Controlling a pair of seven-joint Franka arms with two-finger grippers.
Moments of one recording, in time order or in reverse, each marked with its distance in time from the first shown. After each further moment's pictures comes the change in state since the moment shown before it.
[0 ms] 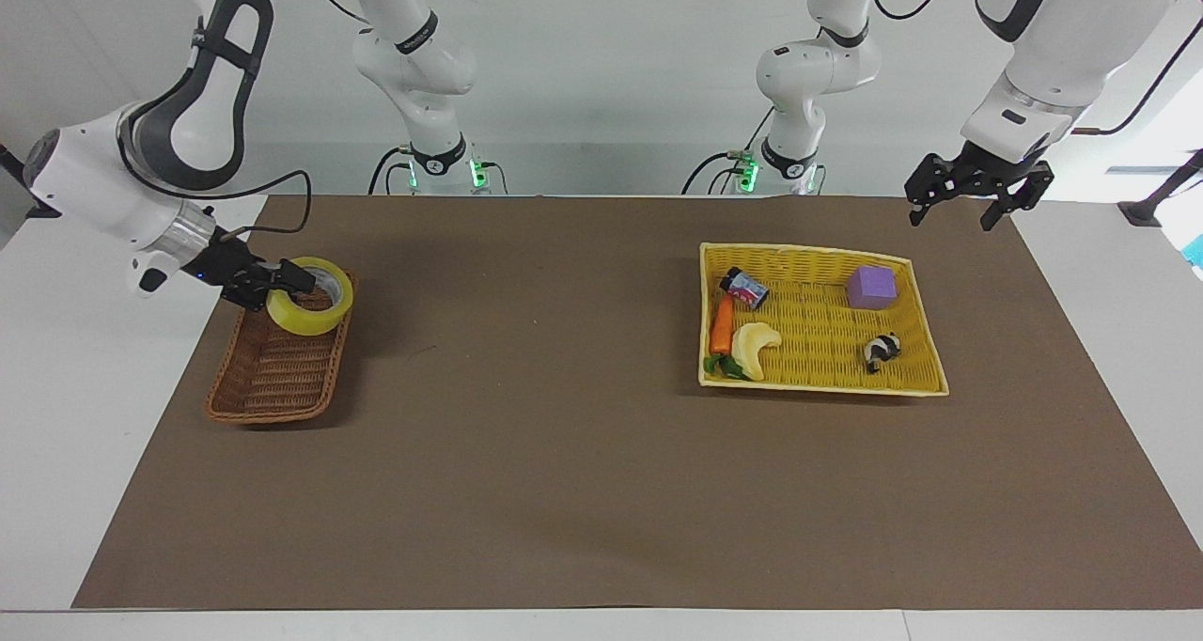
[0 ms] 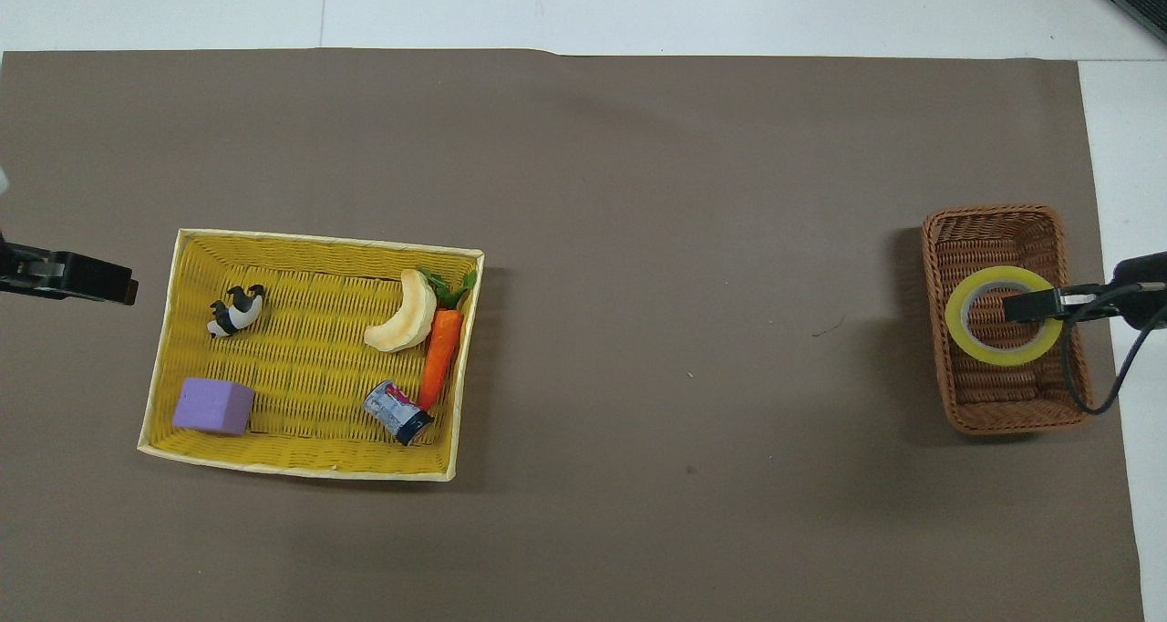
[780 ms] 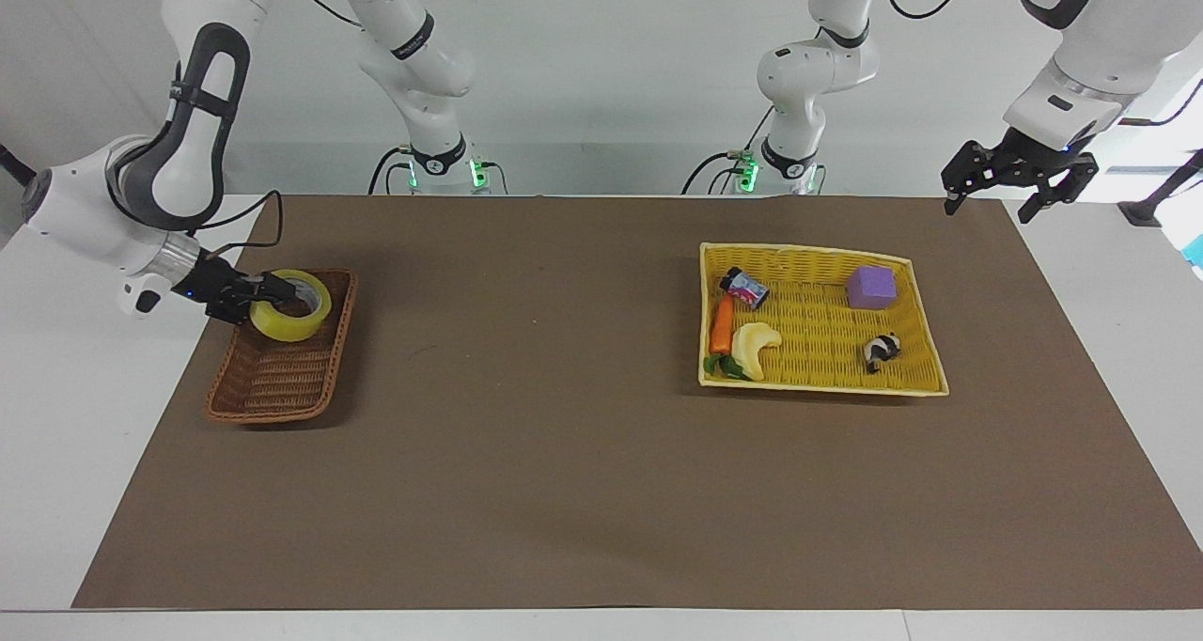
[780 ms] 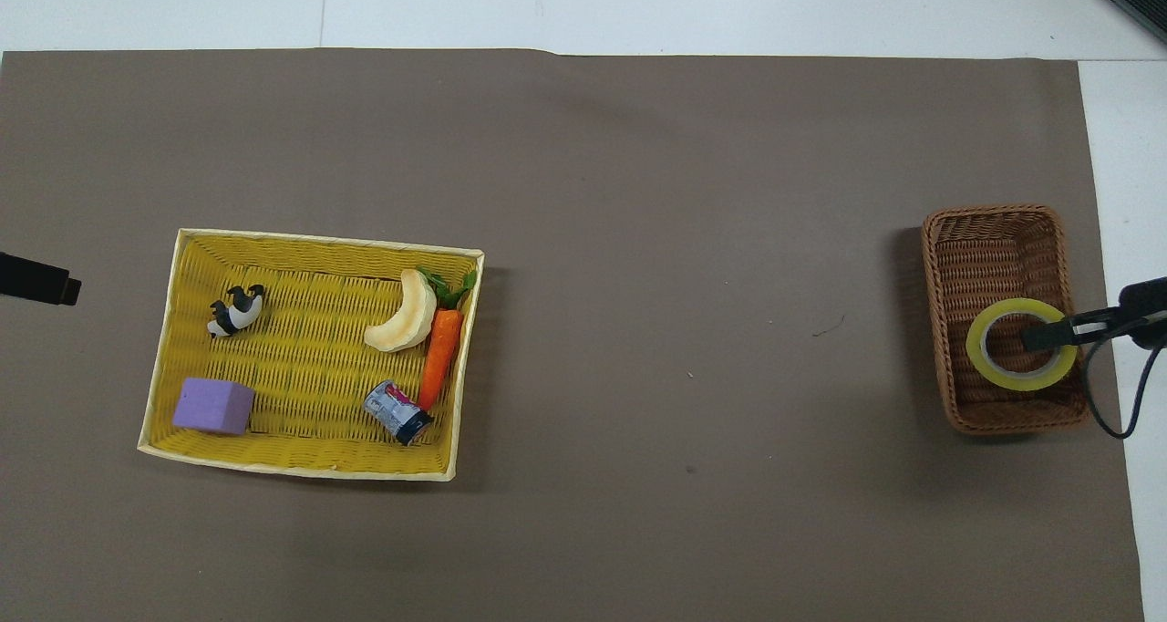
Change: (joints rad) left arm 0.047 0.018 0.007 0.051 0.005 -0.030 0.129; right arm -0.068 0.067 0.005 0.000 -0.061 0.026 -0.194
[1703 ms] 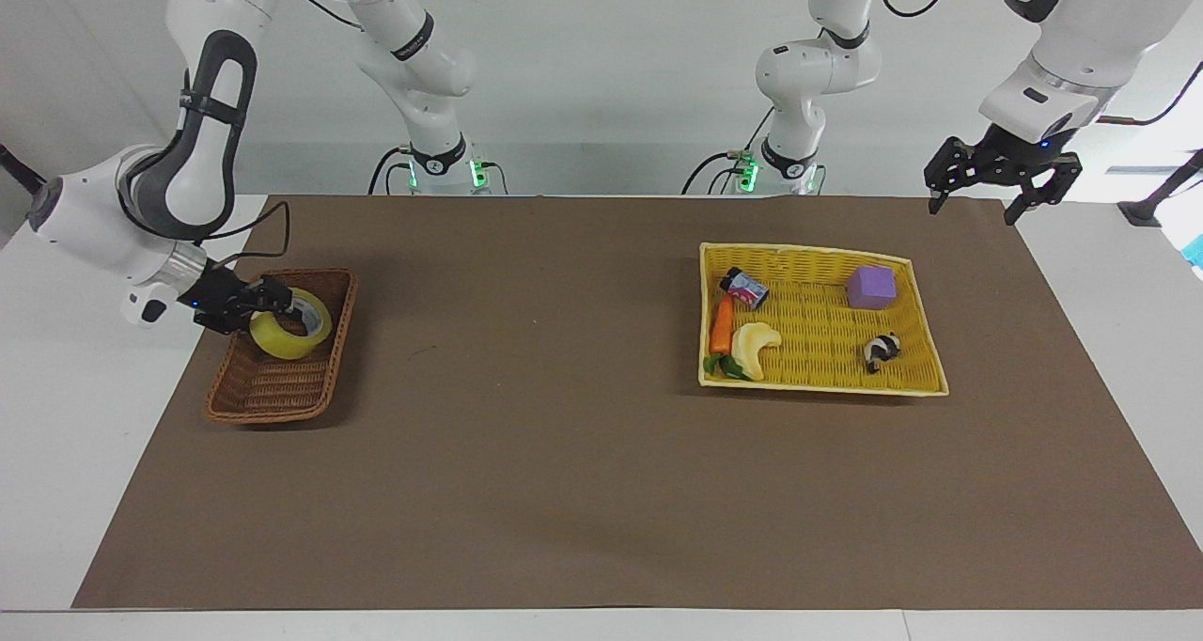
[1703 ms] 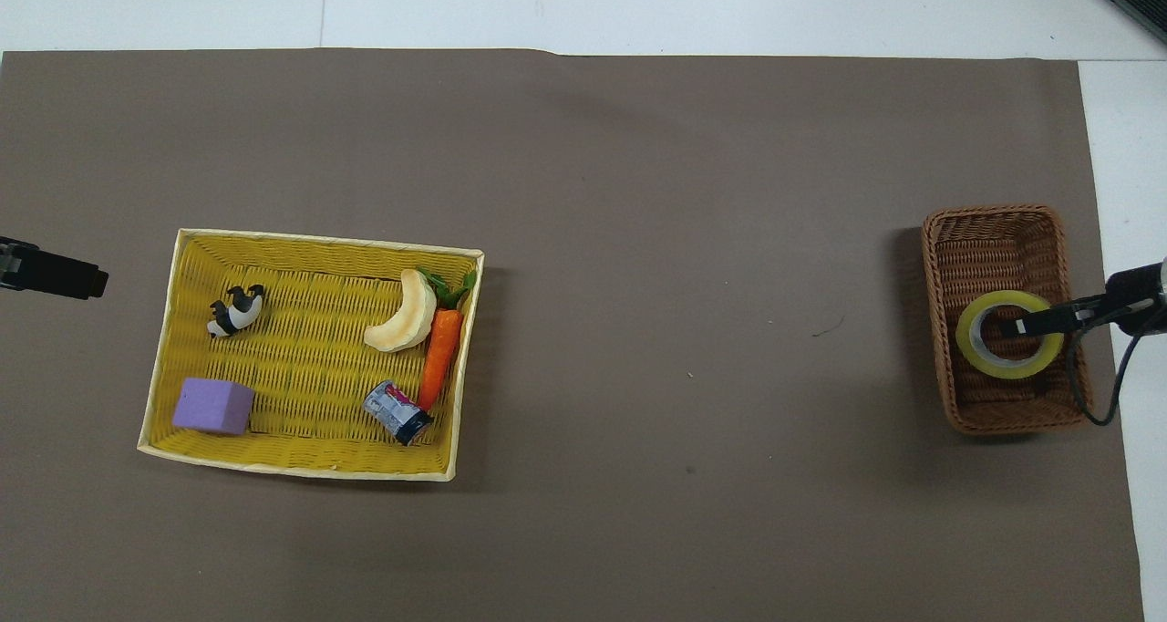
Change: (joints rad) left arm -0.199 -0.001 0.152 0.004 0.000 0.025 0.007; right arm 0.014 0.018 0.008 0.022 0.001 0.033 0.000
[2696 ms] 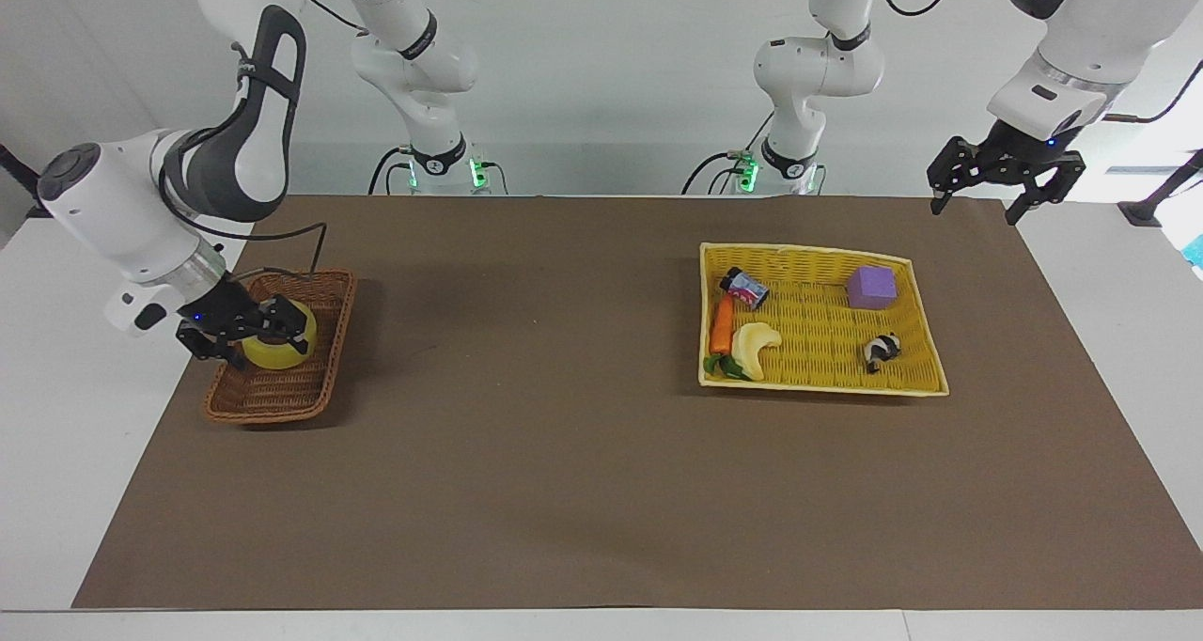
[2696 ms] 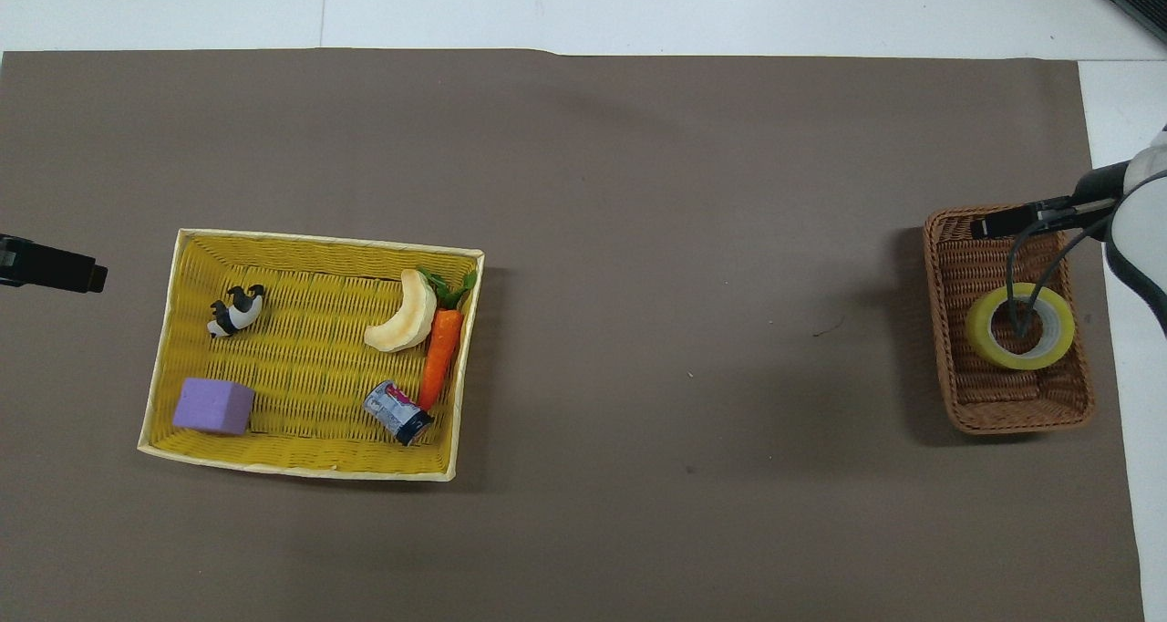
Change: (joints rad) left arm -0.161 -0.003 0.163 0.000 -0.026 -0.001 -0.072; right arm 0.214 -0.023 0.011 0.155 -0.128 0.121 0.377
